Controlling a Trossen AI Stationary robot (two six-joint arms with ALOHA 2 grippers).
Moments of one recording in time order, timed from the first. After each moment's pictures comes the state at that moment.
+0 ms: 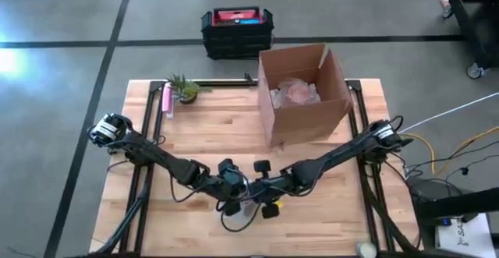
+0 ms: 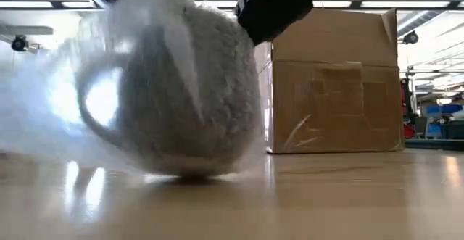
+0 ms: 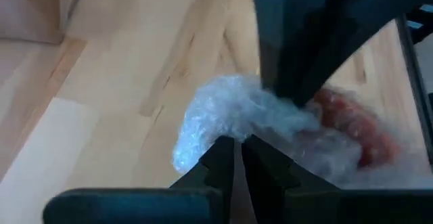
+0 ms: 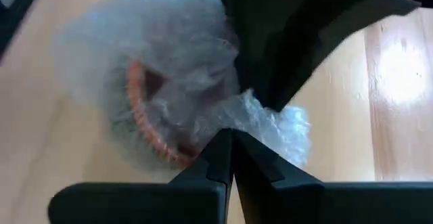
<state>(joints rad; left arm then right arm) -0.45 1.67 1.00 -0.14 -0.33 -0.60 0.39 1.99 1.40 -0.40 0.20 0.09</state>
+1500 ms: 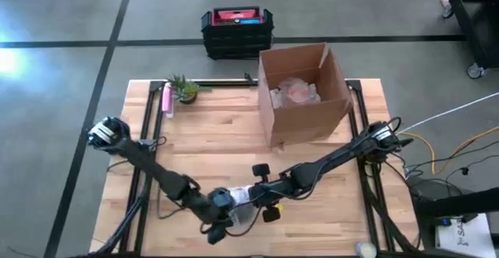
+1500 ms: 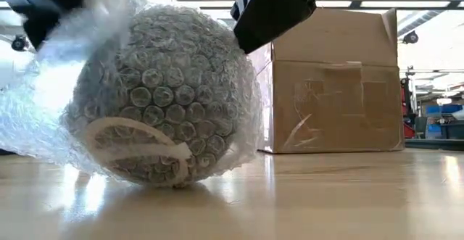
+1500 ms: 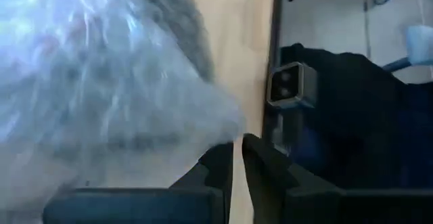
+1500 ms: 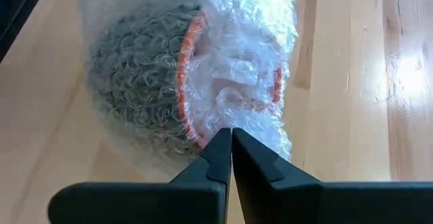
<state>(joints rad) -0.60 1.68 1.03 -0.10 -0.04 -0.95 0.40 1.98 1.42 -0.39 0.18 0.06</state>
